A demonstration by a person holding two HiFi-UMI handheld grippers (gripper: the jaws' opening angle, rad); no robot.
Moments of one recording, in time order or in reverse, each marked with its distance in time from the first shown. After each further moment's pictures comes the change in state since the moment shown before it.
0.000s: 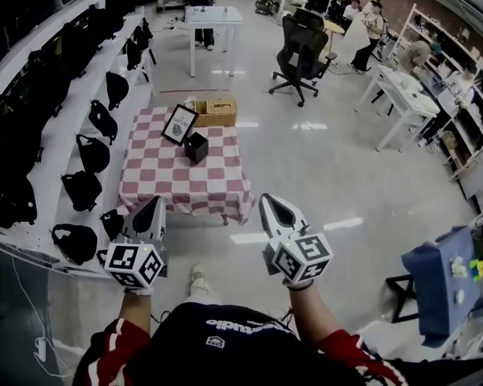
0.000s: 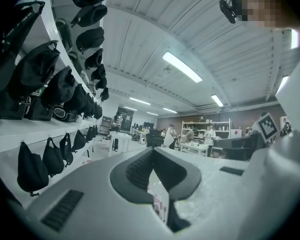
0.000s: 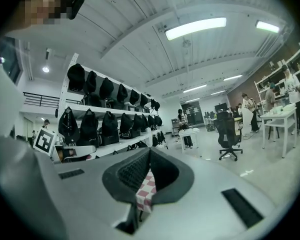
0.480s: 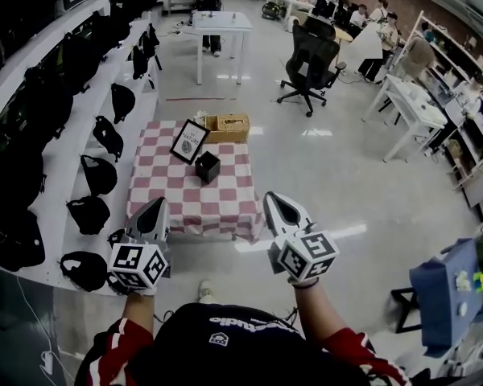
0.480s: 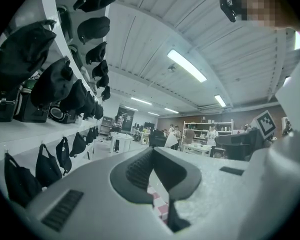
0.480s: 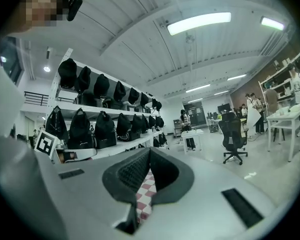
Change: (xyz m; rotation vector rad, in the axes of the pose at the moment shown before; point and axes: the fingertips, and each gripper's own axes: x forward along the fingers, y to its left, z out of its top) left arm 0.071 0.075 0.021 -0.006 0.002 0.005; right arm 0.107 -0.011 0.027 -0.012 -0.002 0.024
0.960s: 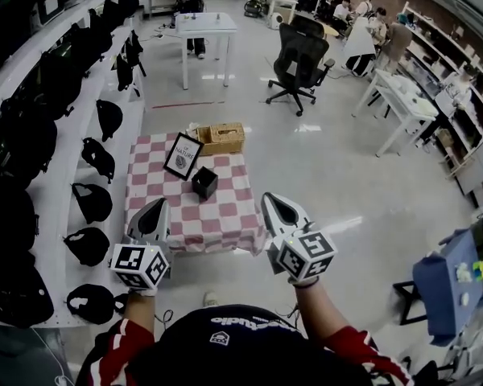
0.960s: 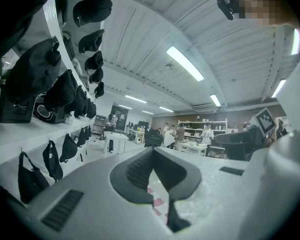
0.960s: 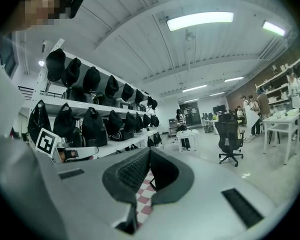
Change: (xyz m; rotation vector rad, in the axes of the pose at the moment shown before) left arm 0.078 0.049 0.012 0.015 0.018 -0.083; right arm 0.075 -0.019 0.010 -0.013 0.015 -0.063
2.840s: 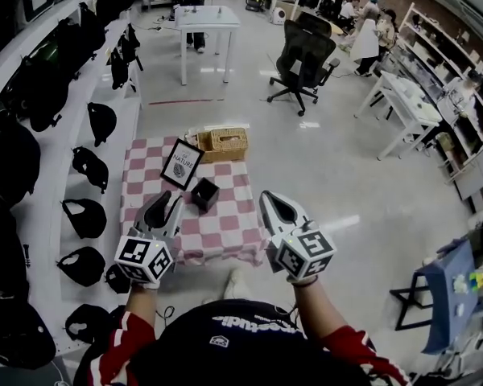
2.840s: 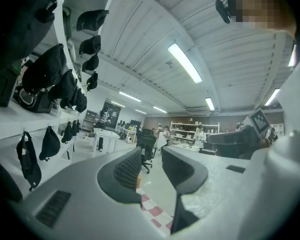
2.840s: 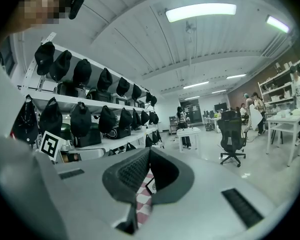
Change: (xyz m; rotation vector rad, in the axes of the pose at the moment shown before) left arm 0.097 0.034 -0.017 -0.042 -0.001 -0.115; right arm 0.089 -0.036 -0.005 -0.009 0.033 0.008
